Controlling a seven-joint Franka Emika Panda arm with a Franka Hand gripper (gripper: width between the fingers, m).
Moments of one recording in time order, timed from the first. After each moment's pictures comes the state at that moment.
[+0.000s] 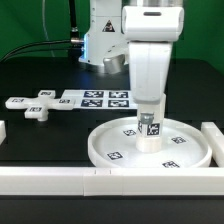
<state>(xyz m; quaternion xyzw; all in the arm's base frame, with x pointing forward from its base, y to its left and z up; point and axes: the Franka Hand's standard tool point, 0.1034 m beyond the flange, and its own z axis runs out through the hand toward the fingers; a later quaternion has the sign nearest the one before) 0.567 0.038 0.067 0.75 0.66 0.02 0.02</state>
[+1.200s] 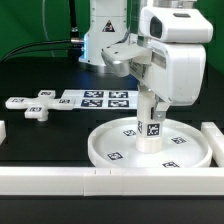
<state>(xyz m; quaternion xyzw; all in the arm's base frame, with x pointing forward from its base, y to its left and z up) 0.565 0.040 0.065 0.62 0.78 -0.01 0.04</state>
